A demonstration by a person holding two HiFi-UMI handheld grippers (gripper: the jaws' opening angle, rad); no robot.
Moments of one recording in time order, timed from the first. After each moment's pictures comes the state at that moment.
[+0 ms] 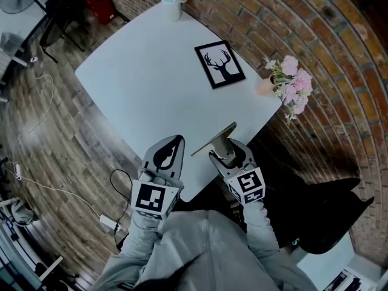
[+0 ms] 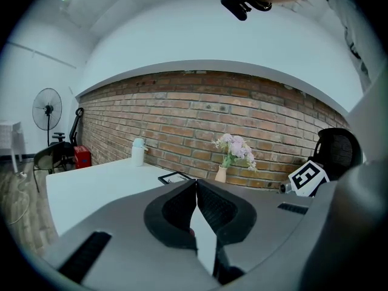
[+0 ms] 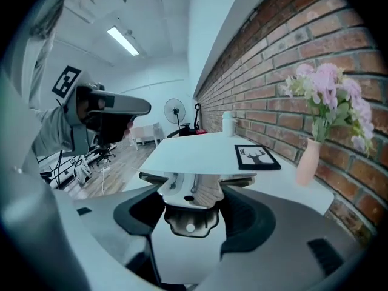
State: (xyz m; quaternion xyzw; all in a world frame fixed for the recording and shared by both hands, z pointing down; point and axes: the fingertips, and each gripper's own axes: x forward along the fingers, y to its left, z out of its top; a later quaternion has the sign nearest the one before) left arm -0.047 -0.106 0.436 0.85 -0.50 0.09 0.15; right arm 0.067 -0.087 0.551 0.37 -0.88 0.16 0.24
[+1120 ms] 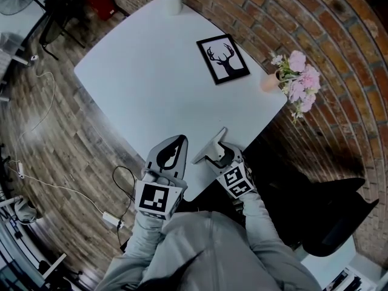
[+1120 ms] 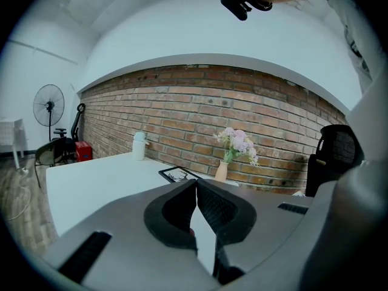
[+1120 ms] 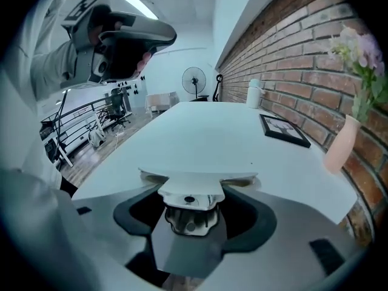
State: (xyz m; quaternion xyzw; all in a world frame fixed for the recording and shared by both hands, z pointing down) left arm -0.044 -0.106 0.458 0.84 -0.50 0.10 0.17; right arm 0.049 -0.057 0.651 0.27 -0.87 0.14 0.38
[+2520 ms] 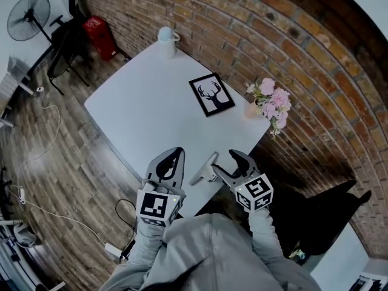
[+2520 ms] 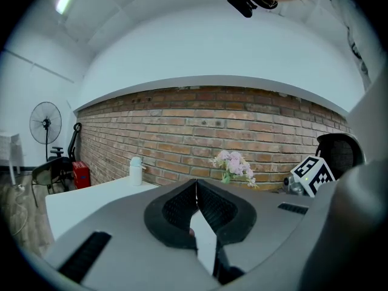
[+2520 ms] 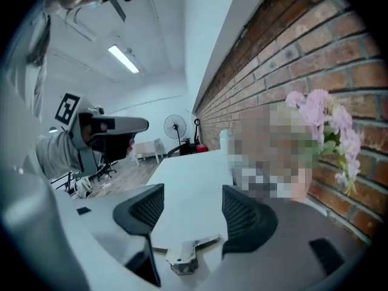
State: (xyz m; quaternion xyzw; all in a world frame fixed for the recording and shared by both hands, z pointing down) left arm -0.039 -0.112 0.386 0.86 -0.50 0.06 0.10; right arm 0.083 -0.103 0.486 0.38 -0.90 0.16 0.17
